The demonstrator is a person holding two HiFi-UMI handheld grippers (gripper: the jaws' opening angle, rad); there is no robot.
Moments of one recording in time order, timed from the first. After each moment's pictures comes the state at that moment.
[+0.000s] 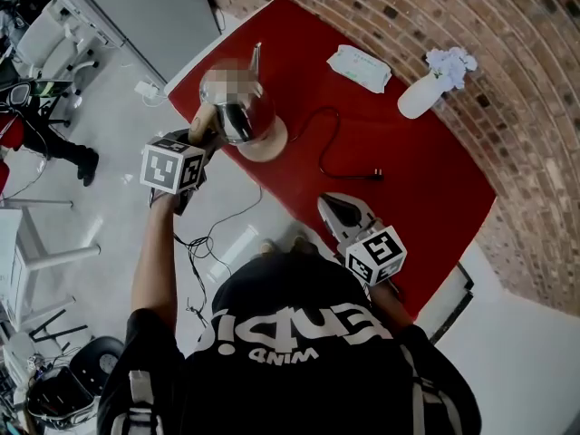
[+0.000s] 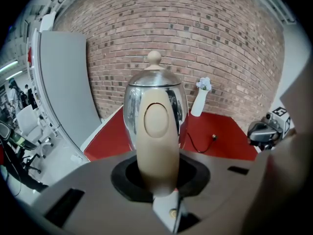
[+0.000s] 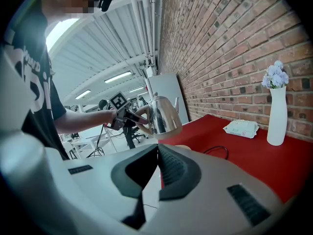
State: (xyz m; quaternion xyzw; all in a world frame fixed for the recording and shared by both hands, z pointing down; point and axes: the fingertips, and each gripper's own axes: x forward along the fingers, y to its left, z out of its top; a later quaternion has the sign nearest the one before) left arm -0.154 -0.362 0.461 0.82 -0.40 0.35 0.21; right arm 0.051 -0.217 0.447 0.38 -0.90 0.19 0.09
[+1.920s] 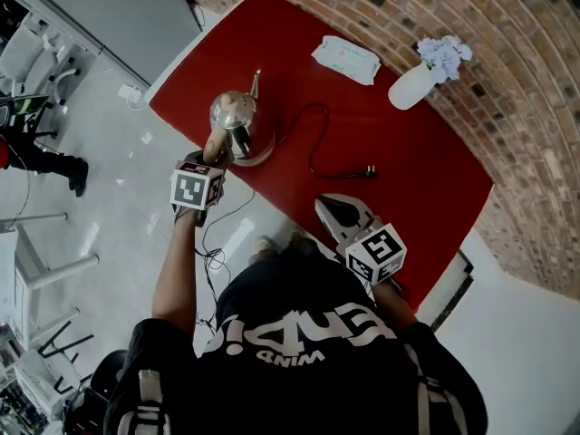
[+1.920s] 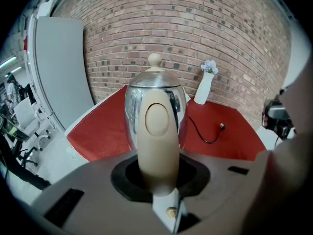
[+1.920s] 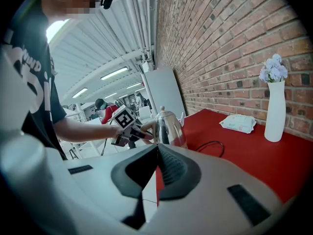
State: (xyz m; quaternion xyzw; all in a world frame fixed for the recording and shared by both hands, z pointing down) left arm -0.122 -0.367 0.574 0.80 -0.40 0.37 0.23; right arm 0.069 -0.233 0.466 0.38 -0.89 0.21 0.12
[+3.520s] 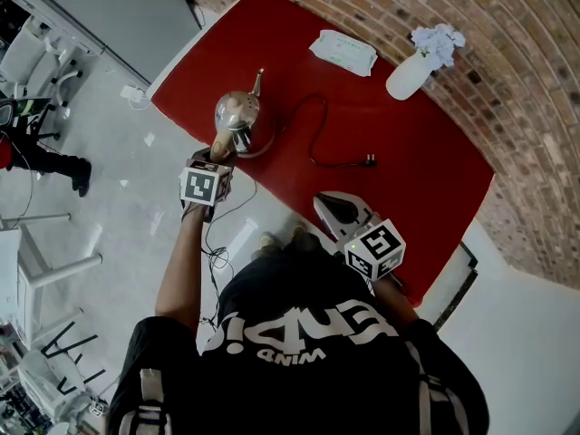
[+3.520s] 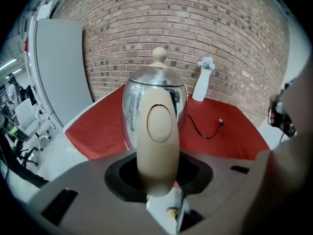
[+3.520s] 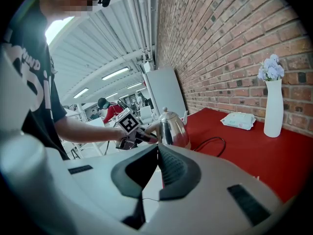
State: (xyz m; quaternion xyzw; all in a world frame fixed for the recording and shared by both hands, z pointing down) left arm -0.115 -0.347 0.589 0.80 -0.41 0.37 0.22; right arm 0.063 -0.205 0.466 0.38 -0.89 0.21 0.12
